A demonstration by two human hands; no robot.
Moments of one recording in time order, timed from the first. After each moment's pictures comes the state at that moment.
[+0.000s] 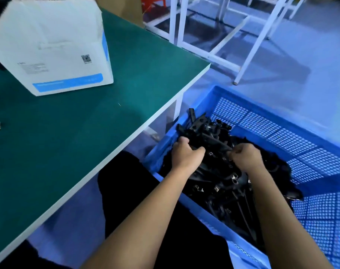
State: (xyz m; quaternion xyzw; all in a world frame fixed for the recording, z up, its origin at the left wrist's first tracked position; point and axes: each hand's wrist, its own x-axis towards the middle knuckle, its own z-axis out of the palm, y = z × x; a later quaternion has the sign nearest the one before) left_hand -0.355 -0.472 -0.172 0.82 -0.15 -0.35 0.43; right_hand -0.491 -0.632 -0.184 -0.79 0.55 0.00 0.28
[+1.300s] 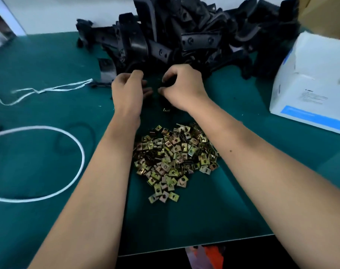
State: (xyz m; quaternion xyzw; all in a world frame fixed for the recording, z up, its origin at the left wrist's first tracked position) left_hand -0.104 -0.006 -0.011 0.64 0.20 0.14 0.73; right_hand -0.074 -0.139 -0.004 -0.91 -0.07 -0.06 0.40
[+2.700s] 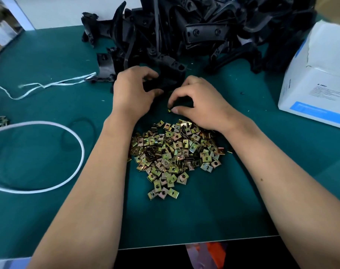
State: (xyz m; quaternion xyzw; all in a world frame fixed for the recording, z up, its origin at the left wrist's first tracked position) left_hand -0.102 0.015 -0.022 0.93 -0.01 0.20 0.30; right_hand -0.107 -0.185 -0.019 -0.92 -0.28 -0.02 0.28
